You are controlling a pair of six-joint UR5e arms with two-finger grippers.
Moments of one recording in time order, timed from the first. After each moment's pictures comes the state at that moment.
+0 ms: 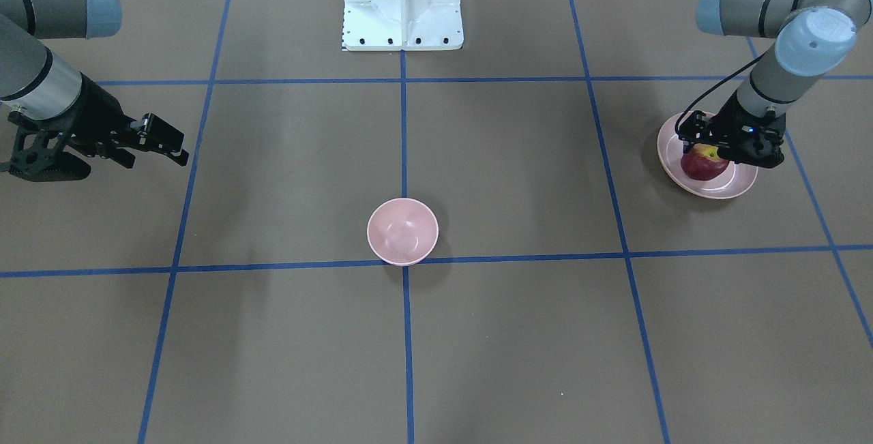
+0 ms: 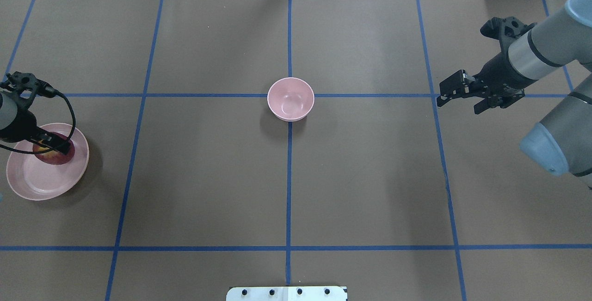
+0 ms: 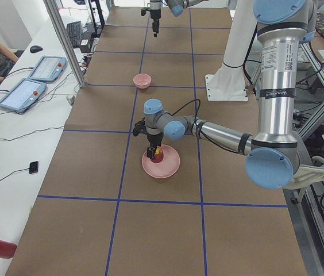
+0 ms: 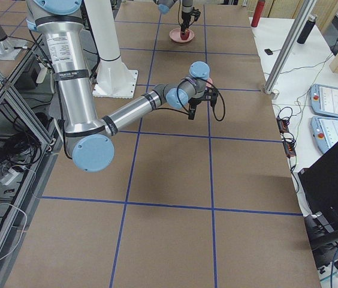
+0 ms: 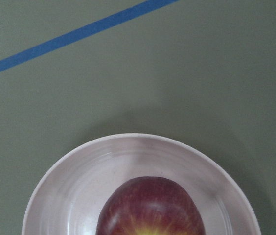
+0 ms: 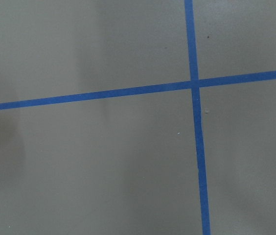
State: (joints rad) left arm -0.90 -1.55 -1.78 -1.85 -2.09 -0.46; right arm 0.97 -1.37 1.87 -1.37 2.34 0.99
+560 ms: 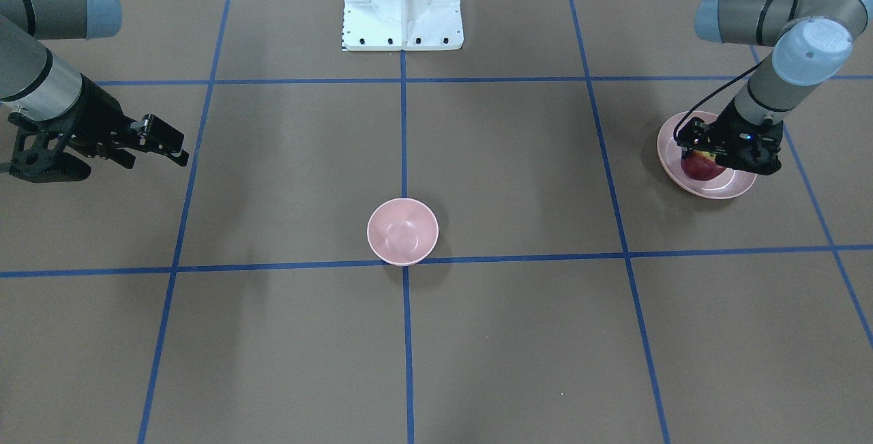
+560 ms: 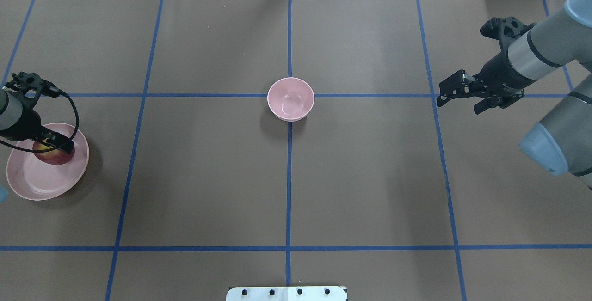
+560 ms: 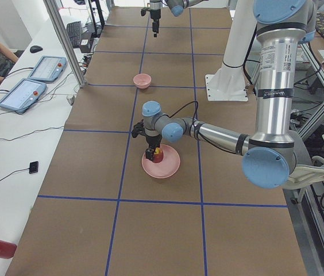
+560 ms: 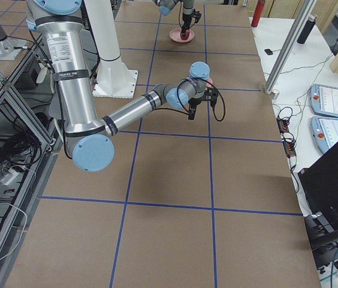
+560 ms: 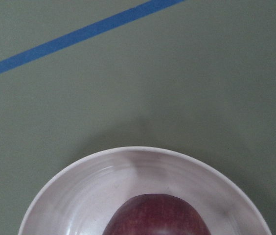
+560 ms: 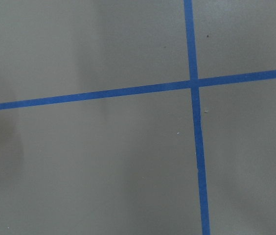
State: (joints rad) left arm -0.90 -1.57 -1.75 -1.87 -2.09 -0.46; right arm 0.97 -1.37 1.87 -1.37 2.34 0.99
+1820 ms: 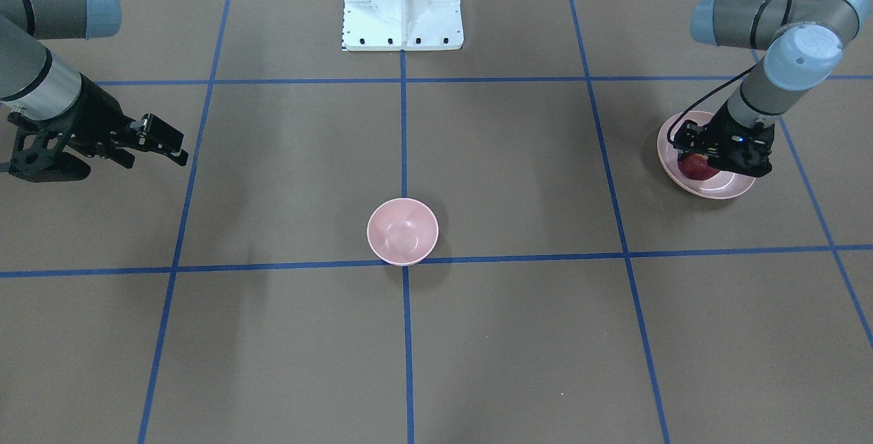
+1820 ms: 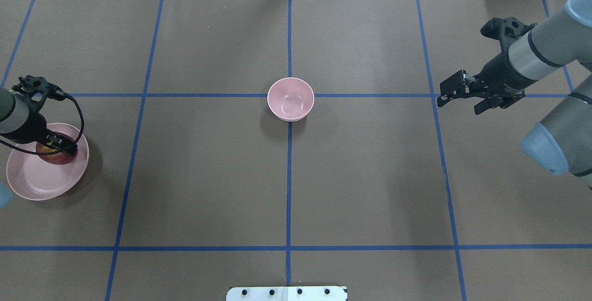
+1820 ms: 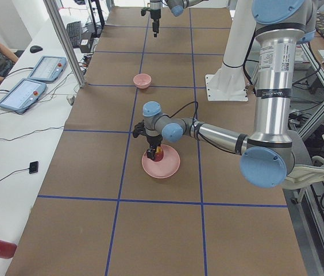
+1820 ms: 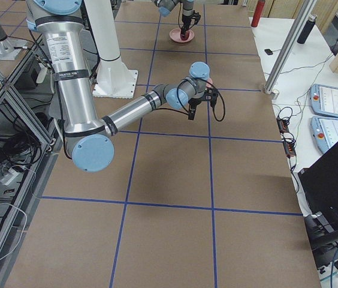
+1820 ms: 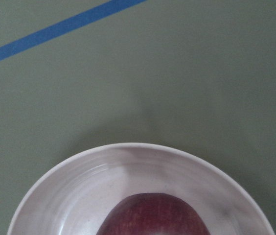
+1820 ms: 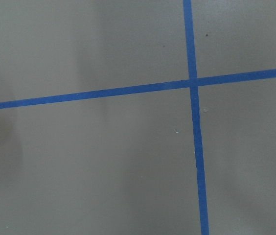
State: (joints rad) left arm -0.89 -1.57 -1.76 -1.87 -2.10 -0.48; right arm 0.97 -1.37 1.88 -1.37 2.34 0.99
